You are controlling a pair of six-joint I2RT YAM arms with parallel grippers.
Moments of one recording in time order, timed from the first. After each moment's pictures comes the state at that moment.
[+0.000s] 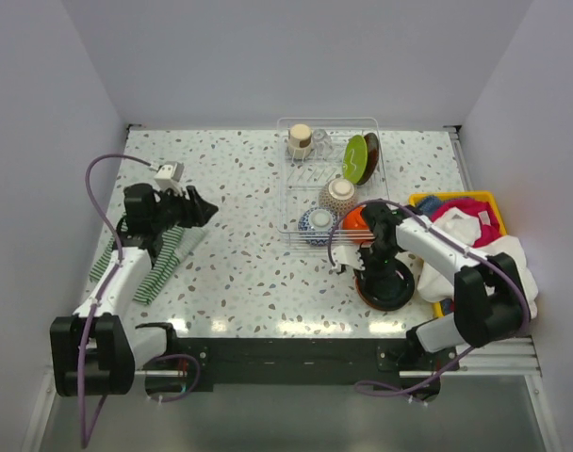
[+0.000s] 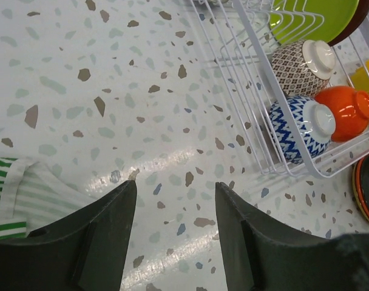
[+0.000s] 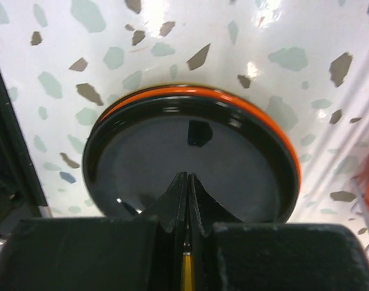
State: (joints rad) left arm 0.04 1.14 0.66 0.05 0.55 -0.21; right arm 0.39 1.44 0.91 -1.07 -0.23 -1.29
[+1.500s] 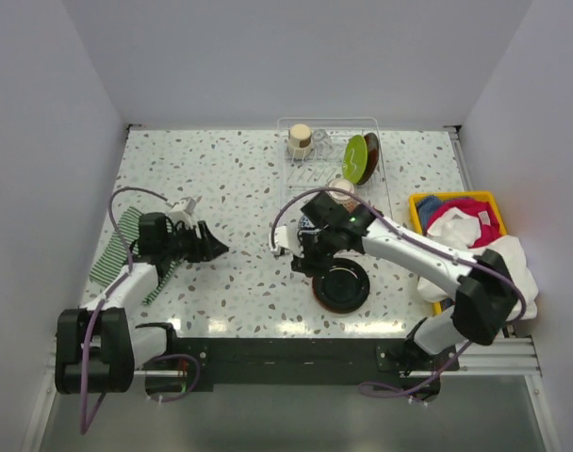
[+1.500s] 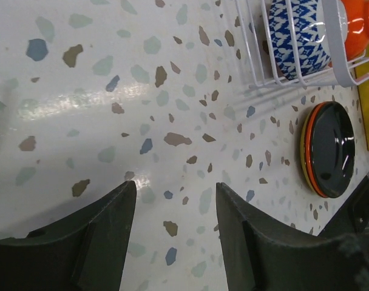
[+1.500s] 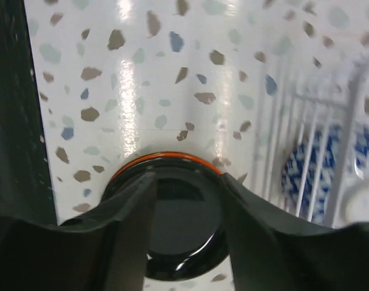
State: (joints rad) left arm 0.04 1.15 0.43 0.01 0.67 -0.26; right arm 0.82 1.51 1.17 -0.80 -0.37 -0.73
